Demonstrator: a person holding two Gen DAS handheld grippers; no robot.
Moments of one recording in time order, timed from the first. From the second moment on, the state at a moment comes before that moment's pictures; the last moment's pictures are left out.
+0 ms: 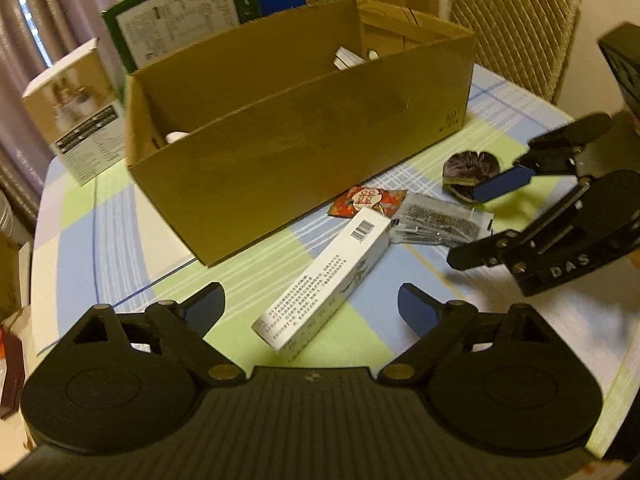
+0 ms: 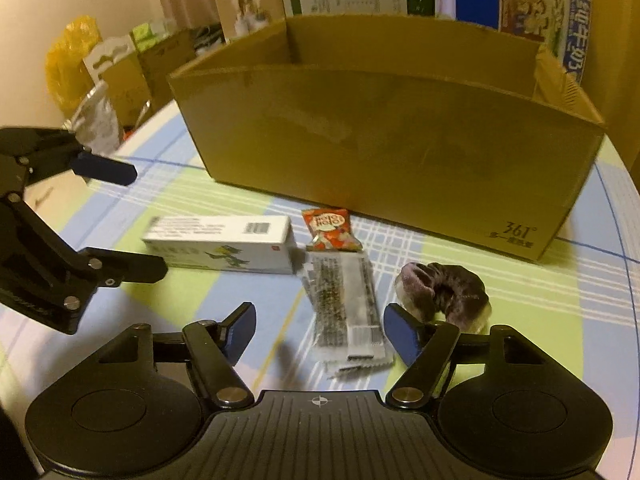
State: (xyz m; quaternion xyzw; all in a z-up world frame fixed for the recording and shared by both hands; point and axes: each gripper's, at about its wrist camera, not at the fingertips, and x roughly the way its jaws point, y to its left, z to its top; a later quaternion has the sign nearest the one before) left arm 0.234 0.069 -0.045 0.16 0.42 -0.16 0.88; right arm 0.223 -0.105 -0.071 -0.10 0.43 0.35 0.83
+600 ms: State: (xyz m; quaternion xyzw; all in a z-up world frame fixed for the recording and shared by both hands) left arm 0.267 0.048 -0.081 0.18 0.47 -0.17 0.85; right arm 0.229 -0.105 -0.091 -0.12 0.44 0.32 0.83
